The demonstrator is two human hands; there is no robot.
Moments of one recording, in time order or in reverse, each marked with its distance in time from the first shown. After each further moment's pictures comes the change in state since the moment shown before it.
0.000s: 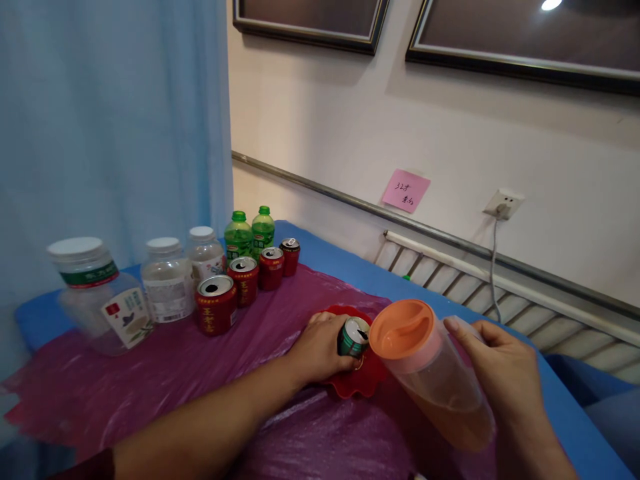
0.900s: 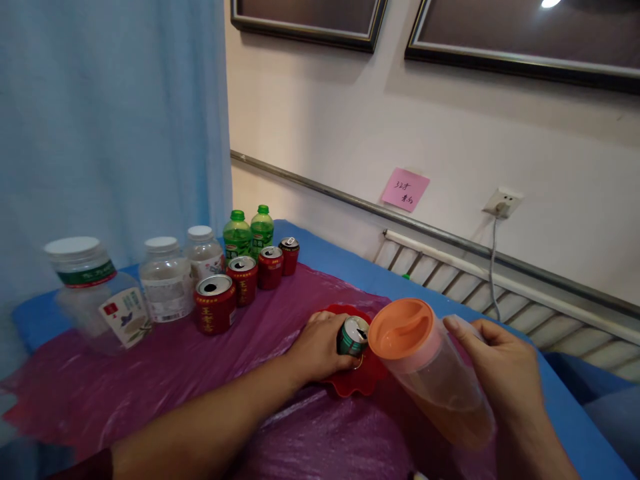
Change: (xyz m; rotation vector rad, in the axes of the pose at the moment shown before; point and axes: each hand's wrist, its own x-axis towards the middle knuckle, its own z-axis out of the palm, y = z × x) left_hand 0.000 -0.001 0.001 0.004 0.006 -0.005; right_hand -0.002 -0.001 -0.001 0.007 0.002 -0.016
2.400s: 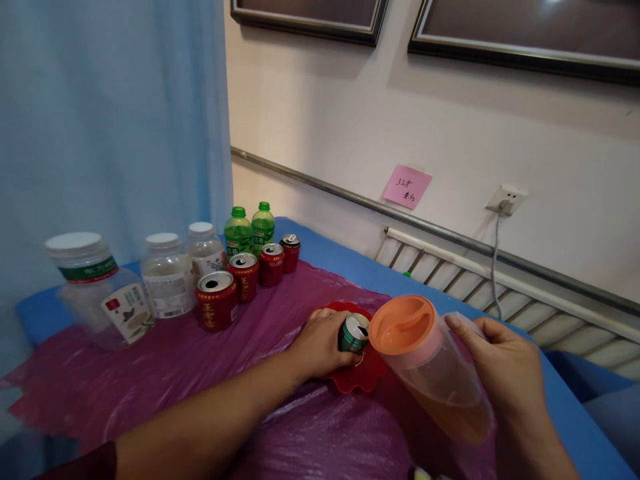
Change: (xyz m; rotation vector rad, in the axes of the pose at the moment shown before) left_hand 0.000 0.002 0.000 -0.011 -0.003 0.017; right_hand 0.001 0.000 0.001 -0.006 0.025 0.008
